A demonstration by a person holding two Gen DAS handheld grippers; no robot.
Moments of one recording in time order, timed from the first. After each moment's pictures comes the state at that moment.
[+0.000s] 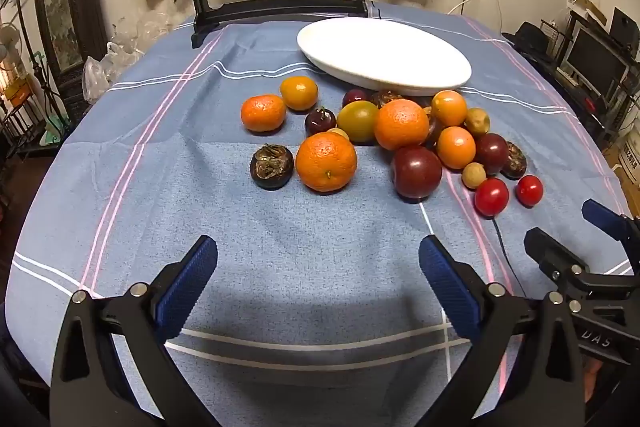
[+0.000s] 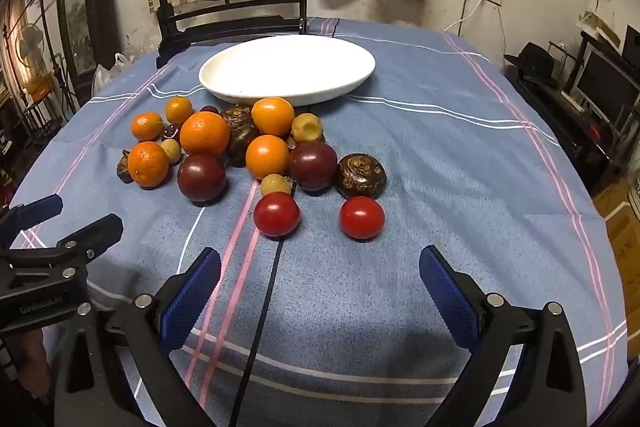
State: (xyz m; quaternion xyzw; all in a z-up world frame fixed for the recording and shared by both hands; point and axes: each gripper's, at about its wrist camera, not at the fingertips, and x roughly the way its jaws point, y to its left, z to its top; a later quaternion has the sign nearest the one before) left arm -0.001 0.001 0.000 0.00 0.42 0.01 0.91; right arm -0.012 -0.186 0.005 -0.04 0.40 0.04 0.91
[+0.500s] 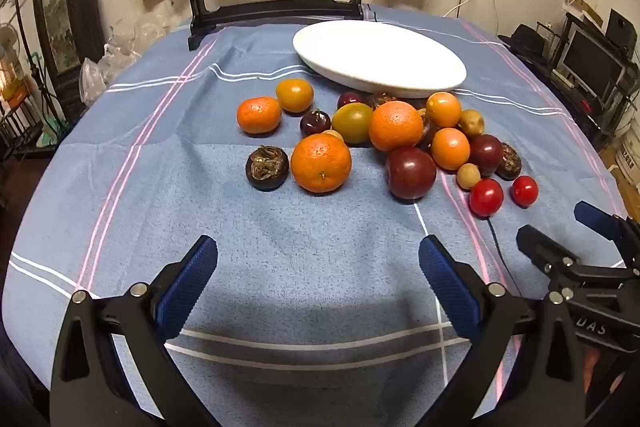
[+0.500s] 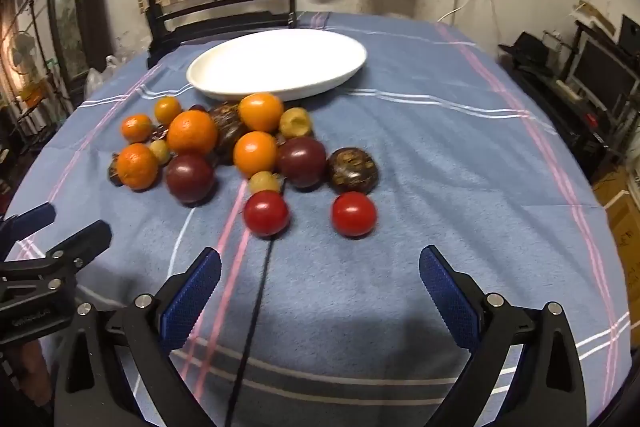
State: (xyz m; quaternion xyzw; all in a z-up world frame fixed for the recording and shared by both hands) left arm -0.003 -0.001 0.001 0.00 0.42 -0.01 0.91; right arm -0.003 -0.191 -0.001 -0.02 0.42 0.04 0.91
